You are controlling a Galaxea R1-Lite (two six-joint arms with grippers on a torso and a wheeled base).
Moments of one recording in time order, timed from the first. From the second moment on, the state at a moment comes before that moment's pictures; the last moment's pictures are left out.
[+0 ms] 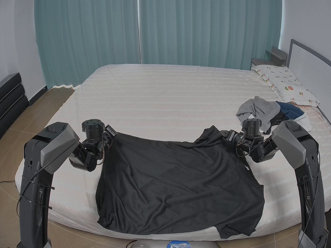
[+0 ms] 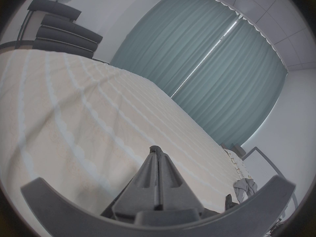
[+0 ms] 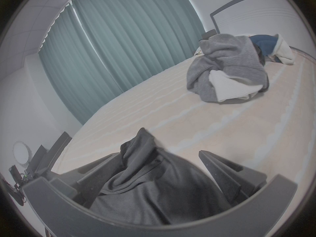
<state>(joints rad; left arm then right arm) -0.13 2.59 -1.38 -0.96 0.16 -0.76 0.12 2.66 -1.56 -0.72 0.00 0.50</state>
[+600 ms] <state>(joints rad) -0.13 2.57 -1.37 -0.96 0.18 -0.75 0.12 2.73 -1.72 -0.62 0.01 0.50</state>
